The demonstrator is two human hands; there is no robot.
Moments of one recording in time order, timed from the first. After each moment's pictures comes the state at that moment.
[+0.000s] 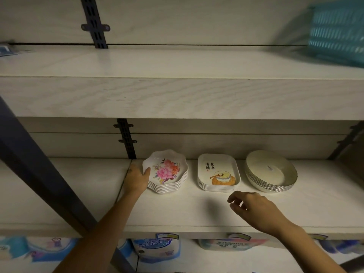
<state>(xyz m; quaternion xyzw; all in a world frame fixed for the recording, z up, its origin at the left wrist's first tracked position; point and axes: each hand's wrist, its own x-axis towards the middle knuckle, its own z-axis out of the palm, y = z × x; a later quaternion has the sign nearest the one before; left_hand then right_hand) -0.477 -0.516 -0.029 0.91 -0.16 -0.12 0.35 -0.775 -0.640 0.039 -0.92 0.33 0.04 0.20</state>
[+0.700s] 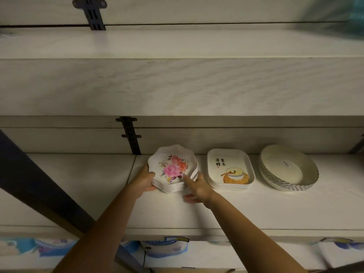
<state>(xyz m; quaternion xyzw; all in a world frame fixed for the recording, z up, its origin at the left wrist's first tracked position) -0.456 -0.523 -0.037 0.76 -0.08 -0.40 0.51 -0.607 -0.623 -0.036 -0.60 0.41 -0.02 0.69</state>
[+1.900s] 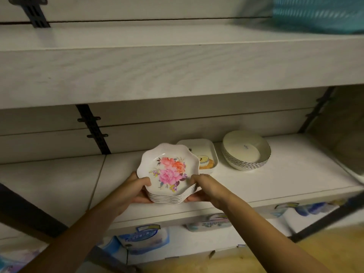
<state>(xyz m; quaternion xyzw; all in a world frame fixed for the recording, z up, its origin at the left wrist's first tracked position) -0.561 -0.510 0.014 0.70 -0.18 -0.48 0.50 -0.723 -0.640 0.000 -0.53 0.41 -0.03 0.74</state>
